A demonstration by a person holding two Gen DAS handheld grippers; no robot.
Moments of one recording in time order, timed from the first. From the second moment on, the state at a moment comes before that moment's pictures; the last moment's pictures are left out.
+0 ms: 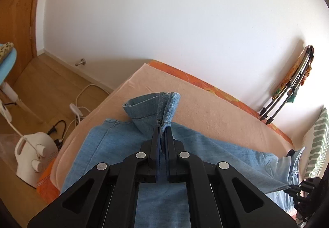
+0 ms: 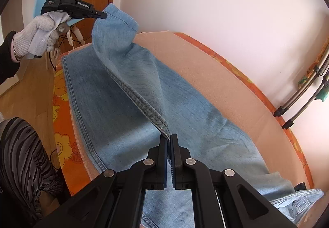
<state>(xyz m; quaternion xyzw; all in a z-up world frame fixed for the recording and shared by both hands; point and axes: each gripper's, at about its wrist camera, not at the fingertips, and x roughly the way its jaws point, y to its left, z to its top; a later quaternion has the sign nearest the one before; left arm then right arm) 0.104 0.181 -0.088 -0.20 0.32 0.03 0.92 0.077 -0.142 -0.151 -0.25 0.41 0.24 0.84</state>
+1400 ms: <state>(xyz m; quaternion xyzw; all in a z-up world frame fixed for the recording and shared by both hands) 0.052 0.199 -0.150 -0.22 0.36 0.09 0.90 0.143 -0.540 -0.111 0.18 0.47 -0.25 0.83</state>
